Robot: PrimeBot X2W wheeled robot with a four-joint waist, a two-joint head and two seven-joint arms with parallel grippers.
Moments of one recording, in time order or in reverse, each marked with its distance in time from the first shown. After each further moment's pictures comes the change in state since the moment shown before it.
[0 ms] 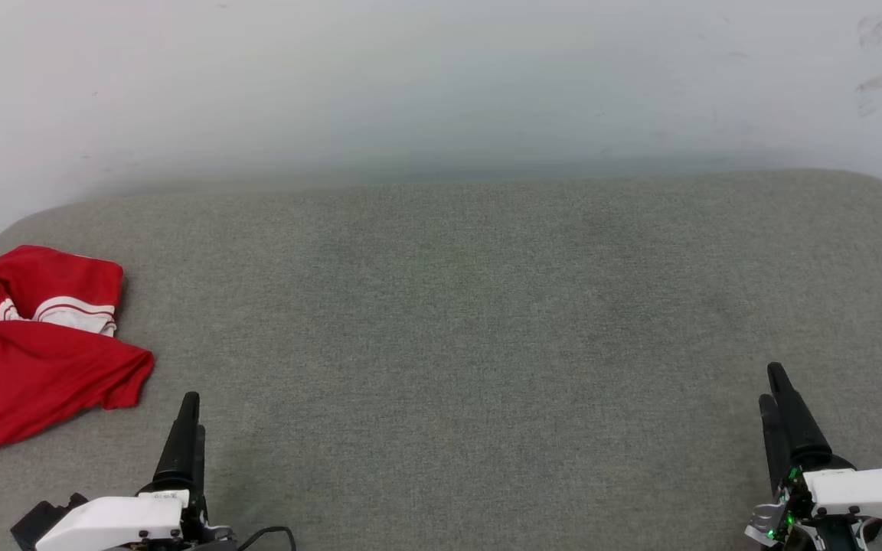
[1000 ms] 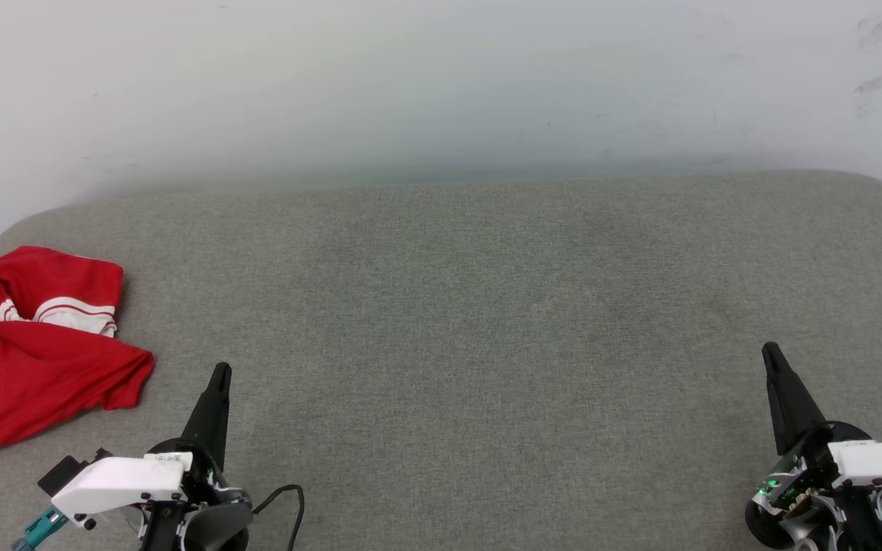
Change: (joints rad) left arm -0.066 0.005 -0.028 -0.015 -0.140 -0.001 0.095; right arm -0.054 -0.002 -0.027 -0.020 0.141 0.000 0.094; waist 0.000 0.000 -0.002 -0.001
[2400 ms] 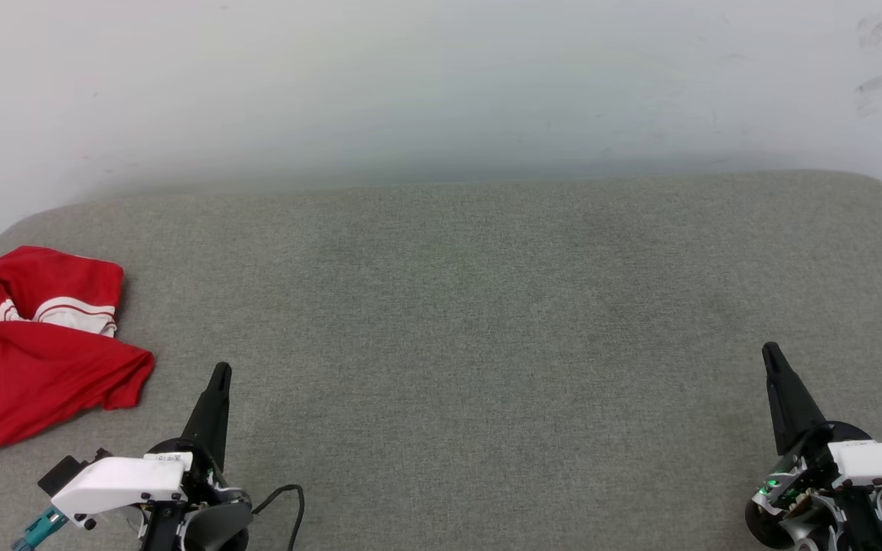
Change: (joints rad) left arm 0.000 0.000 0.000 0.000 0.000 0.000 0.000; right arm 0.000 0.000 0.000 0.000 0.000 0.000 0.000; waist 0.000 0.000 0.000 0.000
